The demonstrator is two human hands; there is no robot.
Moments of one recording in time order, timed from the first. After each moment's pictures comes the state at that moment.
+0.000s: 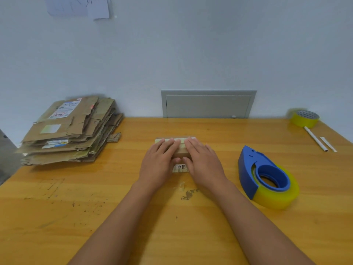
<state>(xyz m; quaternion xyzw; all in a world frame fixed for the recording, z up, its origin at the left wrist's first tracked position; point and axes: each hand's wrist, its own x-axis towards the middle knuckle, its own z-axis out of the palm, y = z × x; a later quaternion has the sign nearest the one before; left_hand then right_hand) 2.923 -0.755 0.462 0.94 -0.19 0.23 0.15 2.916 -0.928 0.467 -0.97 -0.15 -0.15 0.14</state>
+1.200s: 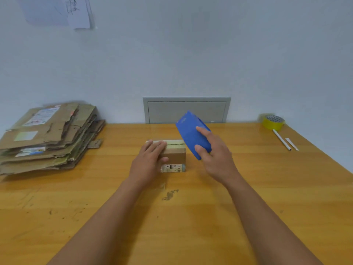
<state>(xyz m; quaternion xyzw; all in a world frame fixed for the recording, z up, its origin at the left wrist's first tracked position) 2.935 -0.775 0.464 0.94 -0.18 0.19 0.23 2.864 -0.992 0.526 -0.88 -0.04 -0.21 0.41</state>
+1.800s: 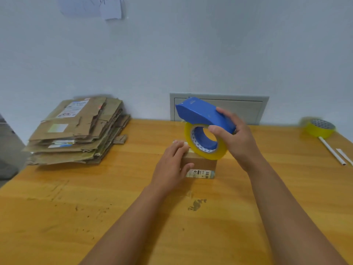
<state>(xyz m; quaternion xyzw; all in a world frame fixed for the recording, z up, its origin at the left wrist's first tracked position) 2.937 -0.764 0.458 0.91 -0.21 0.20 0.29 2.934 -0.966 0.551 -0.77 -0.11 -0.17 0.61</state>
